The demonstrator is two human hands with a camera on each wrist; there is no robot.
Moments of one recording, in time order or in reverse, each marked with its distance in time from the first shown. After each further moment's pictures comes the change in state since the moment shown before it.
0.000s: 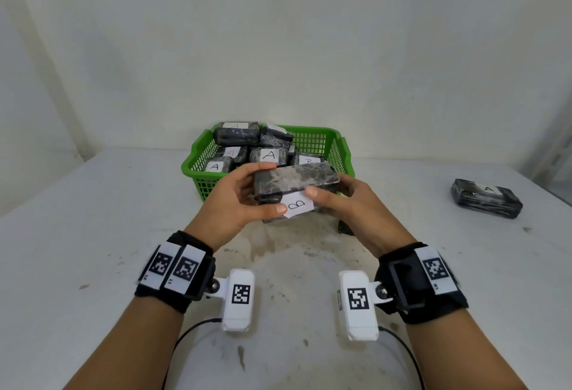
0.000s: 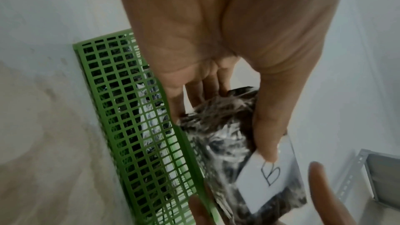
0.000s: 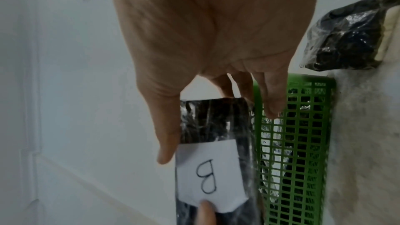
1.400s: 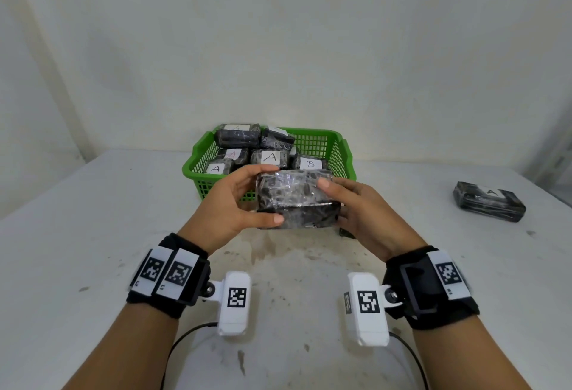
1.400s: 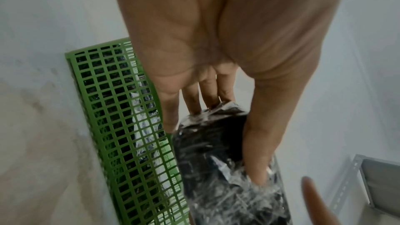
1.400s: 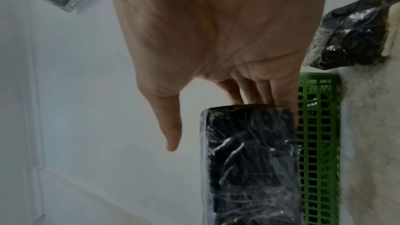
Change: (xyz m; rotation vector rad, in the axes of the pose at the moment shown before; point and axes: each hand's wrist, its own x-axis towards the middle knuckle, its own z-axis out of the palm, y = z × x) left_hand -0.004 0.005 -0.007 0.087 -0.059 0.017; right_hand -0.007 -0.010 -0.004 0.080 -0.082 0.080
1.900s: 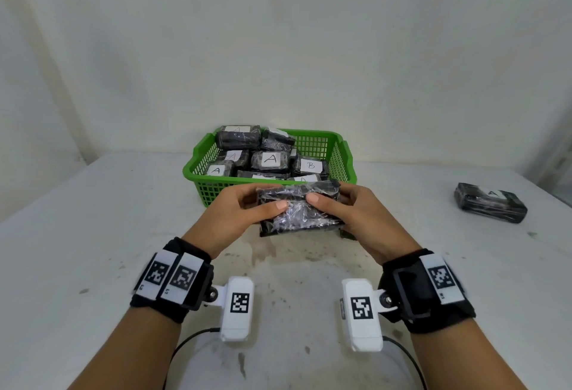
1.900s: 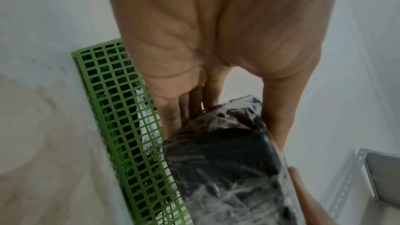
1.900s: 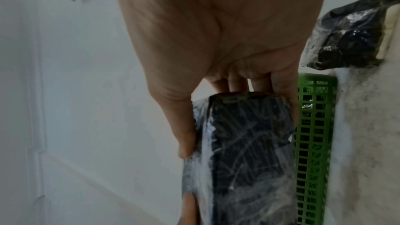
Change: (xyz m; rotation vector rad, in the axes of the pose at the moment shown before) left_hand -0.002 0.002 0.008 -0.019 -0.021 -0.149; right_hand 0.002 0.009 0.000 -0.165 0.052 -0.002
